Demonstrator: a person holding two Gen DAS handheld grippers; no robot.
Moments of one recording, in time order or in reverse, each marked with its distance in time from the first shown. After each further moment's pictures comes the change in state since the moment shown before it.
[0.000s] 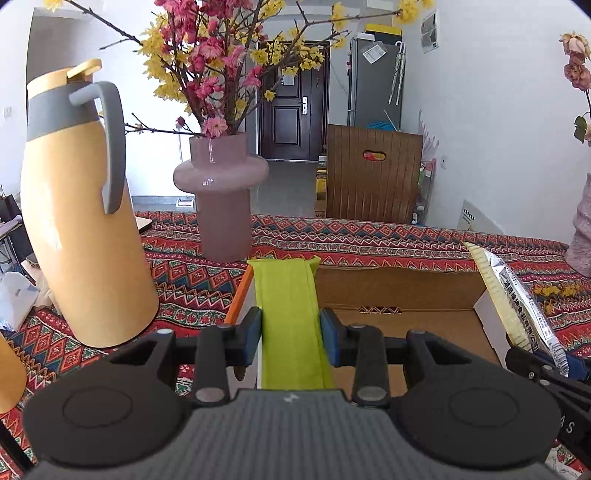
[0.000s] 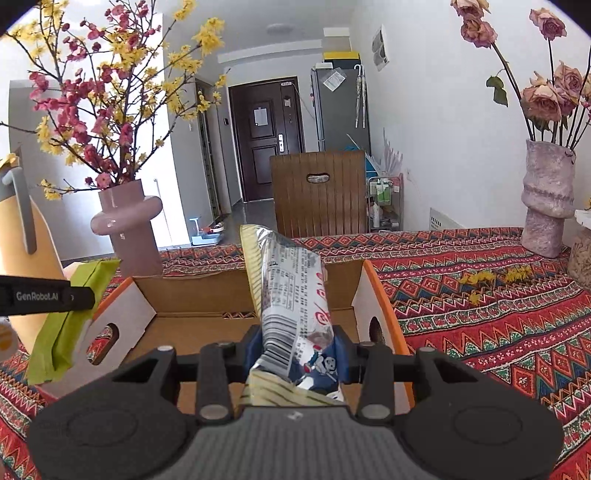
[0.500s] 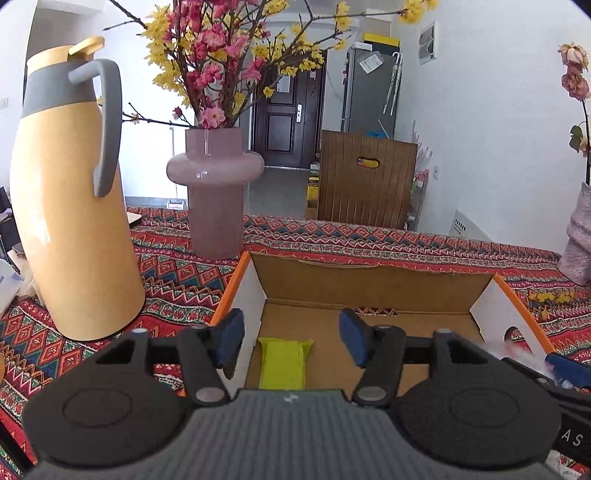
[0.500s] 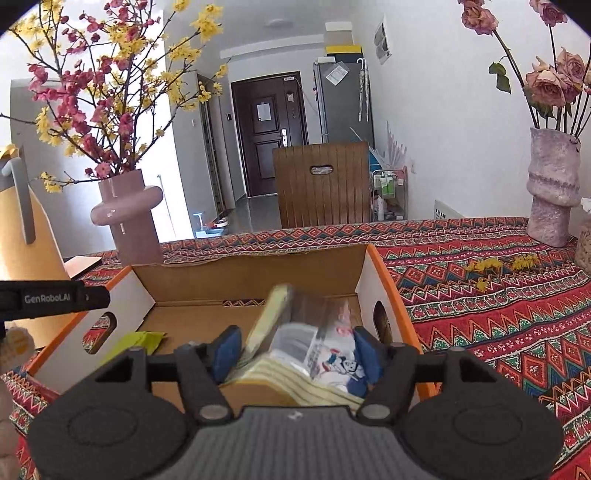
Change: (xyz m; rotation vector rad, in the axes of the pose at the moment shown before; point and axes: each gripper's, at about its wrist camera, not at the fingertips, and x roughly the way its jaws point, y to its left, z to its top) left arm 0.001 0.008 -0.015 -0.032 -0.052 -0.033; right arm 0.004 -0.002 -0.011 0.001 0.001 0.019
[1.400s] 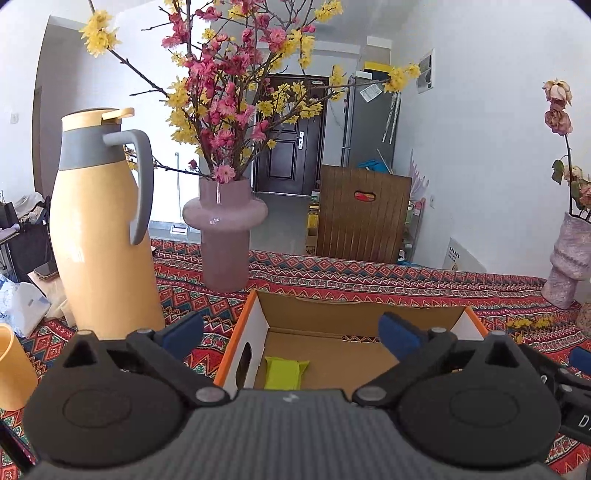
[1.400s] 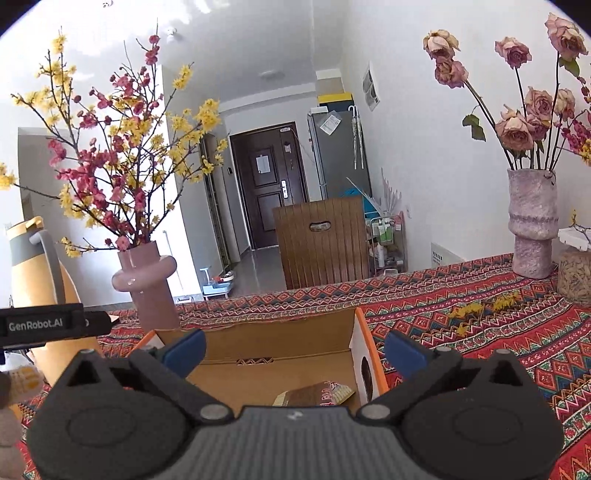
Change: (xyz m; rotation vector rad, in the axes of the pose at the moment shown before) left arm -0.067 -0.005 0.023 -0.005 -0.074 -0.003; right arm -0.066 -0.010 0.021 0.049 -0.173 0.026
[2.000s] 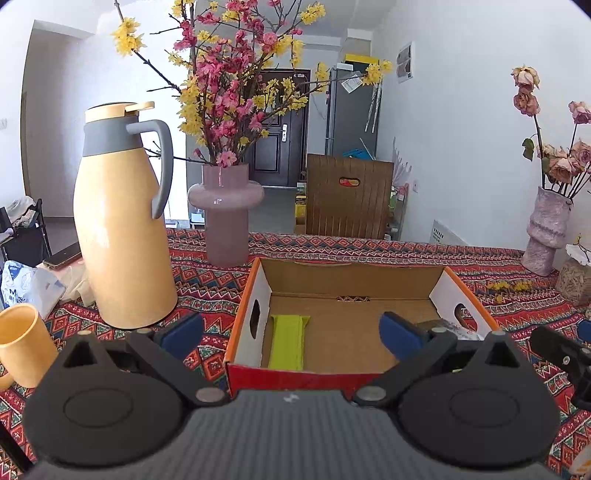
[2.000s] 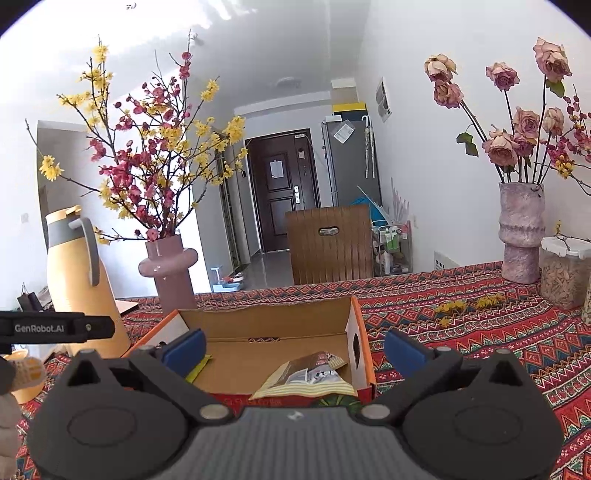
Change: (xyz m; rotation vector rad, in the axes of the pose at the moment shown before) left arm -0.055 0.019 -0.036 0.043 0.030 -0.046; right arm -0.076 -0.003 -0.023 -0.046 -0.011 0.027
